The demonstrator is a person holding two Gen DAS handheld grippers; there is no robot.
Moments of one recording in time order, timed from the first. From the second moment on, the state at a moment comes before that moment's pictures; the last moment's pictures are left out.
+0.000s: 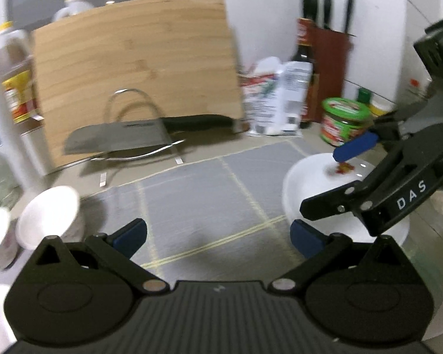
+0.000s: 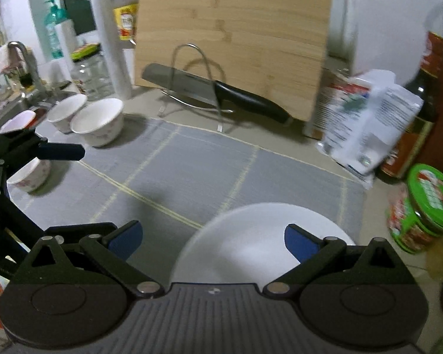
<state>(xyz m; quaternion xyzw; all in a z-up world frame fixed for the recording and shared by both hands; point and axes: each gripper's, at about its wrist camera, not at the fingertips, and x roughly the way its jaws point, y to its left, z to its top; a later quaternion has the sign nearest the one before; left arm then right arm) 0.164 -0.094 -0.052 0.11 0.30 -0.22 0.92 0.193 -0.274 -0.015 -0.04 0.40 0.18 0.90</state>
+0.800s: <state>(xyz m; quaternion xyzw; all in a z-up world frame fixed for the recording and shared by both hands) 0.102 0.093 -0.062 0.09 0.32 -0.16 0.93 0.182 -0.085 -0.048 -0.05 0.41 0.21 0.89</state>
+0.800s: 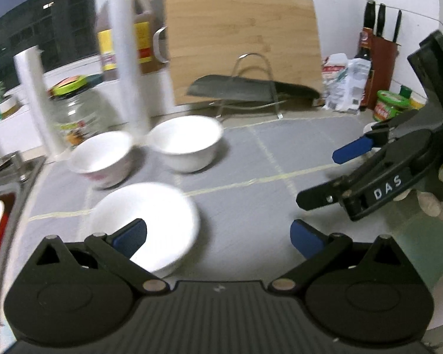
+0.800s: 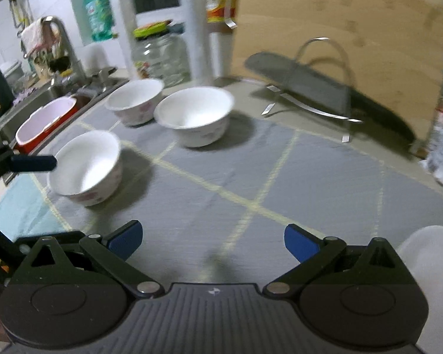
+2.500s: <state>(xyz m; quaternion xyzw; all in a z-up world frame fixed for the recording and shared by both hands) 0.207 0.184 -0.086 0.06 0.38 -0.26 0.88 0.164 0.061 -0.099 -0.13 0.35 0.27 0.89</state>
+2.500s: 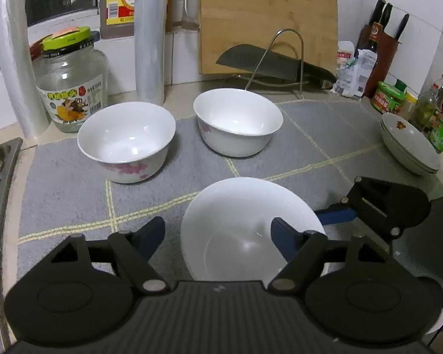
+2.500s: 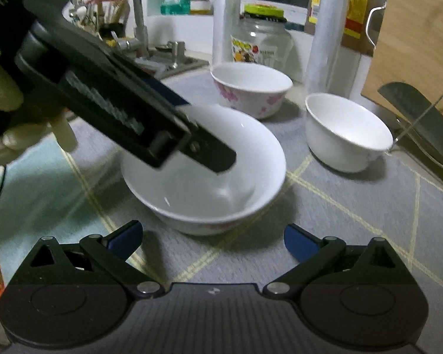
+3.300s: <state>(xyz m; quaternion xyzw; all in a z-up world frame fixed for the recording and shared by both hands) 0.223 0.183 -0.089 0.05 0.40 -0.29 0.87 0.161 0.064 -0.088 -0.13 0.33 0.28 0.89</state>
